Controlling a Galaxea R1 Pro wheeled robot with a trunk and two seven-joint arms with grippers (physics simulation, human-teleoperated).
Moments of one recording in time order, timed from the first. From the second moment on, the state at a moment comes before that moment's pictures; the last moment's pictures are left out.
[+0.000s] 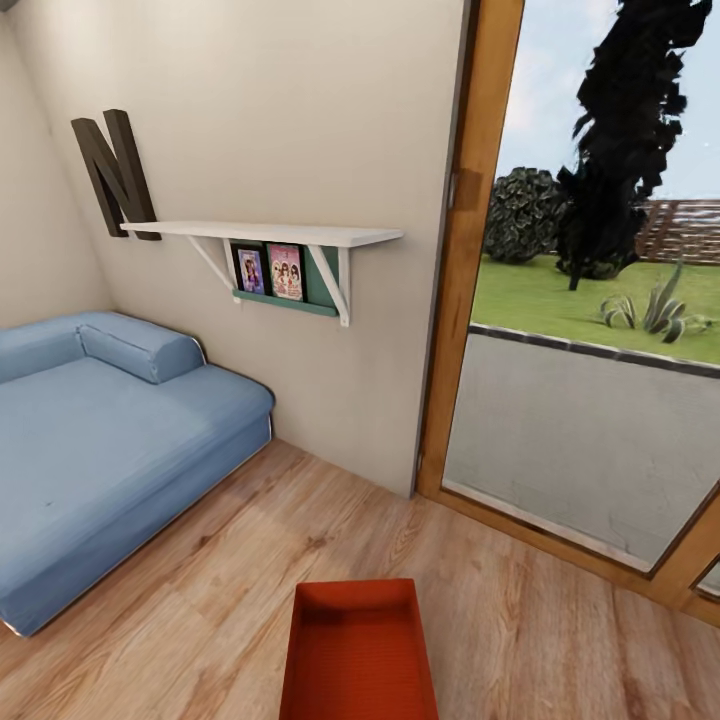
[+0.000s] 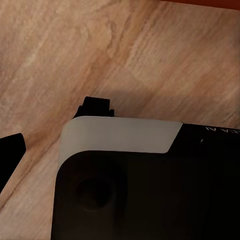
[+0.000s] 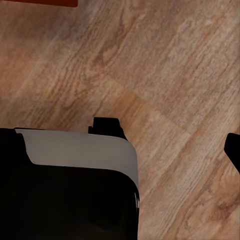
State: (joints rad) left arm -0.25 0.00 0.03 0.00 0.12 0.00 -0.01; right arm -0.24 0.06 0.53 0.03 -0.41 -0.11 -0.19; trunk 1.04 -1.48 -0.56
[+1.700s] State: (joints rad) left arm -0.25 0.02 0.03 -0.12 0.11 0.03 -0.01; right arm -0.24 0.06 0.53 -0.06 -0.42 -0.10 -0.19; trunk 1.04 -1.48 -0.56
